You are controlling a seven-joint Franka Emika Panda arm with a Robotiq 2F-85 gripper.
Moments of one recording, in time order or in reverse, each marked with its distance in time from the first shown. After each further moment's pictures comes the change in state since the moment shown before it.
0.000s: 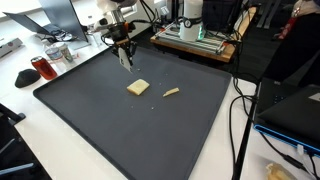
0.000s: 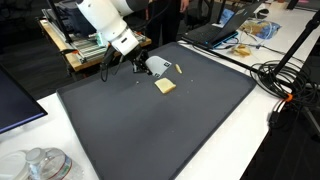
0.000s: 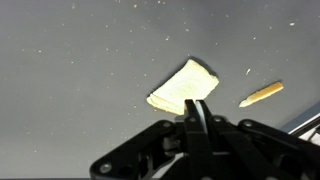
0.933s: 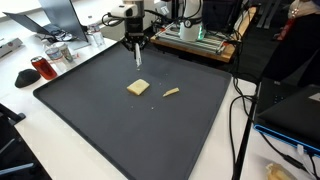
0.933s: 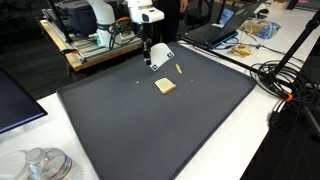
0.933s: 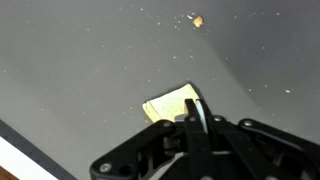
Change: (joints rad) arm 0.420 -0.201 -0.249 -0.215 -0.868 0.285 0.588
